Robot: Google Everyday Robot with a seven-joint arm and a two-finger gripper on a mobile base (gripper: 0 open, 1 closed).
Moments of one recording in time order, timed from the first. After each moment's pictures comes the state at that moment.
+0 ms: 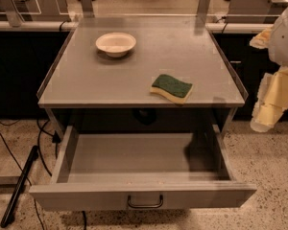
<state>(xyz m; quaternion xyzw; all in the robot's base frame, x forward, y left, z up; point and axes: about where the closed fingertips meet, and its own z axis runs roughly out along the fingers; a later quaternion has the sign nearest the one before) 0.438 -0.217 0.976 -0.60 0.78 -0.03 0.16</state>
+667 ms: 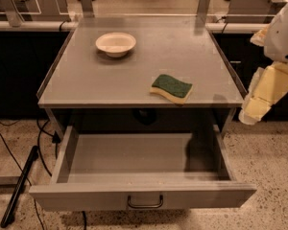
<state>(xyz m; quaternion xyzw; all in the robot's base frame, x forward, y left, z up) 0.452 -0.214 0.977 -0.56 0.80 -0.03 0.19</state>
